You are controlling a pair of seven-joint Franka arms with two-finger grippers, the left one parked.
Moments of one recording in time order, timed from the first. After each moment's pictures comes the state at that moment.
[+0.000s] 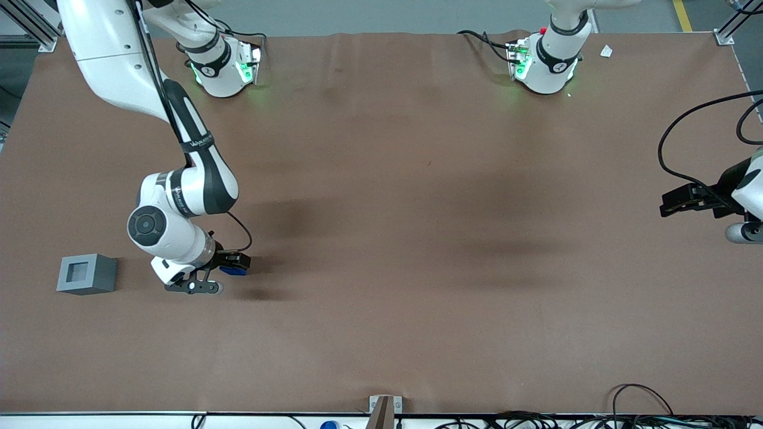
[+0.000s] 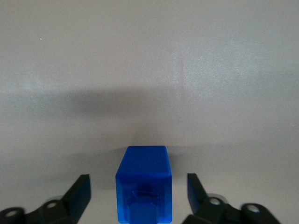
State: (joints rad) arm 0.22 0.58 -0.05 -1.78 0.06 2.35 0.20
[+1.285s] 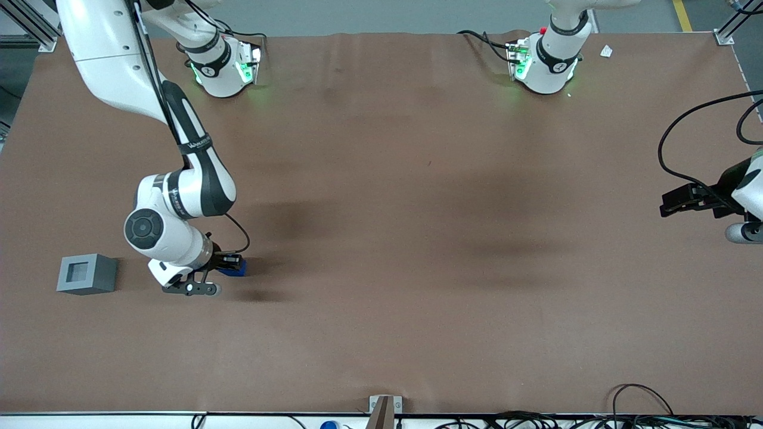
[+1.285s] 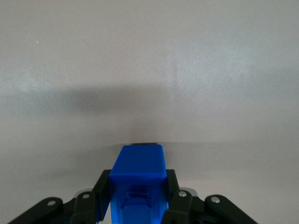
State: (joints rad) arm 0.22 0.58 -0.06 -1.74 0.06 2.30 0.17
